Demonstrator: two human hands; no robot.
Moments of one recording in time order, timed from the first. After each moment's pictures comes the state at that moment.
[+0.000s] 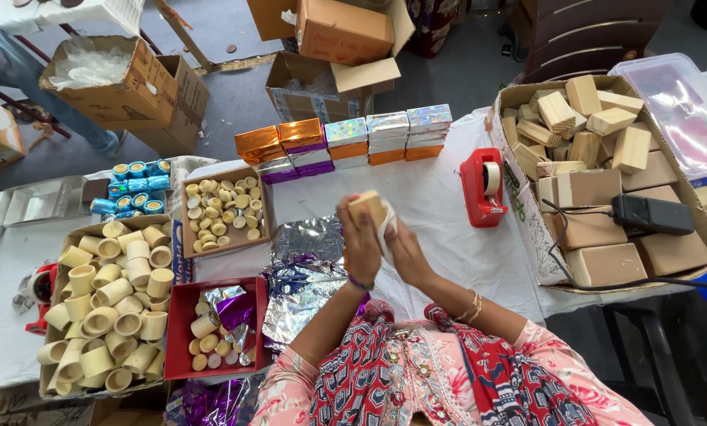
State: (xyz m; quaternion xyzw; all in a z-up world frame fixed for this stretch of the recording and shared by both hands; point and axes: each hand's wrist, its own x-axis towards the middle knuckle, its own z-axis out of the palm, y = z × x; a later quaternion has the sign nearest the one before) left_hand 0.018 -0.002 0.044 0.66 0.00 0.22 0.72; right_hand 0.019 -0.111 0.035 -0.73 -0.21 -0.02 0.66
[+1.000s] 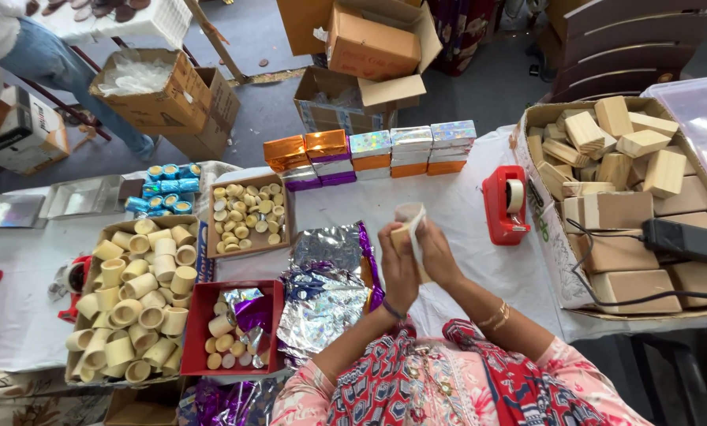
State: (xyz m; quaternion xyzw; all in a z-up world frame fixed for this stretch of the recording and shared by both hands) left_hand -0.001 -0.027 0.033 0.64 0.03 0.19 0.74; right_hand 0.045 -0.131 0.014 -0.66 -0.16 0.06 0.73
